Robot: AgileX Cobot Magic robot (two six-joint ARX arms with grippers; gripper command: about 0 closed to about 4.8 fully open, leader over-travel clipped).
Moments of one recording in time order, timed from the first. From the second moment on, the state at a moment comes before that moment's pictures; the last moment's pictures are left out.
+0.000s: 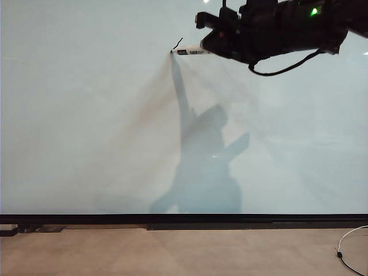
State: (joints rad) left arm 0.04 0.00 0.00 -0.13 0.07 0.12; right arm 0.57 1.56 0.68 1.06 -0.07 0.04
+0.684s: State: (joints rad) left arm 0.04 0.00 0.00 -0.13 0.07 0.12; right arm 0.57 1.68 0.68 1.16 -0.12 0.11
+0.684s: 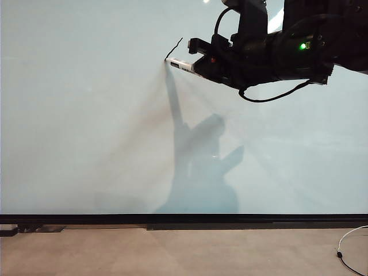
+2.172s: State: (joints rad) left arm 0.04 0.00 0.00 -0.13 0.07 0.12; right arm 0.58 1.72 0.75 1.12 -0.15 0.06
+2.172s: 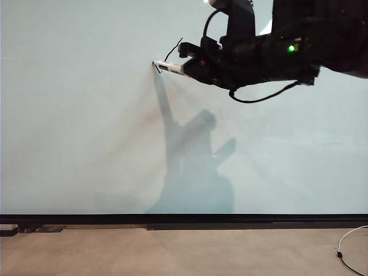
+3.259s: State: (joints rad) left arm 0.04 0.00 0.00 -0.13 0.07 0.12; right arm 0.58 1.76 0.72 1.12 -0.15 0.04
